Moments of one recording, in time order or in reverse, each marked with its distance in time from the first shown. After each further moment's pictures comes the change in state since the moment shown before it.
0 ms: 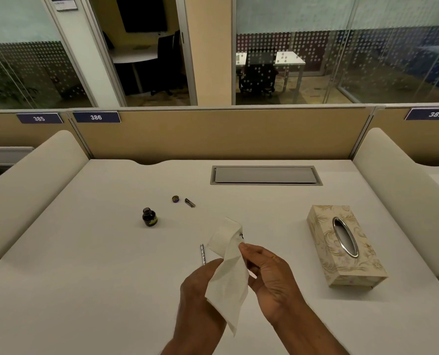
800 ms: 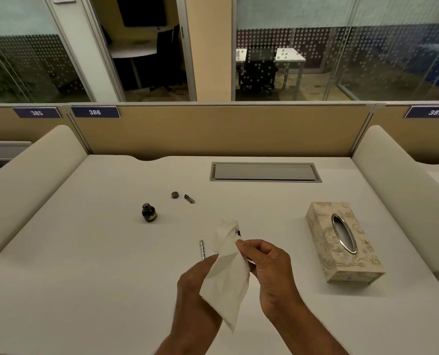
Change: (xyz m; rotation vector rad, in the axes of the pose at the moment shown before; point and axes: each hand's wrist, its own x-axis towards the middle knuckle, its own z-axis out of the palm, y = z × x) left_hand 0.006 0.026 -0.019 -0.030 -0.026 -0.149; right_hand -0.001 0.005 0.002 -0.173 0.036 -0.180
